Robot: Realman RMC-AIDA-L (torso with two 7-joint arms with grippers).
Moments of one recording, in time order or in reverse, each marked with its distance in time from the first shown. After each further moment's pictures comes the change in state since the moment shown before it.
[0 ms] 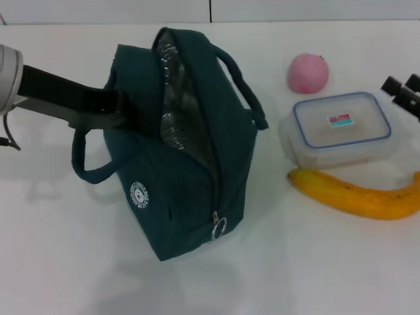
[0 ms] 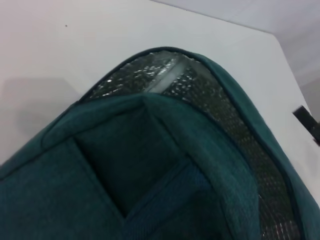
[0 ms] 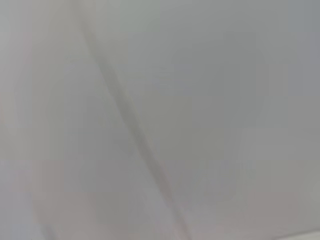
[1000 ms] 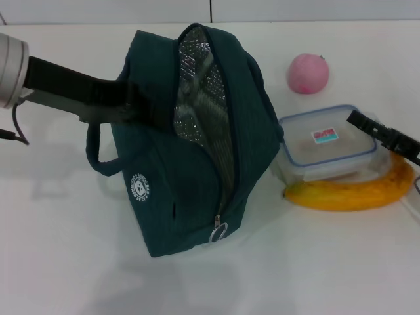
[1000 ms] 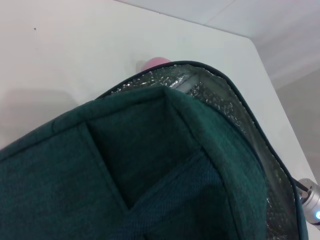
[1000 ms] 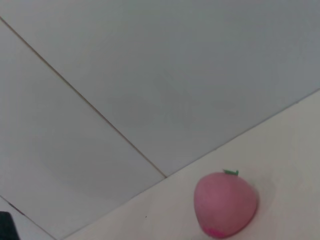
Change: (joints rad) left arm -0.011 -0.002 0.000 0.005 -0.054 0.010 -0.020; right arm 0.088 0.000 -0.079 0.170 -0.006 0.208 0.205
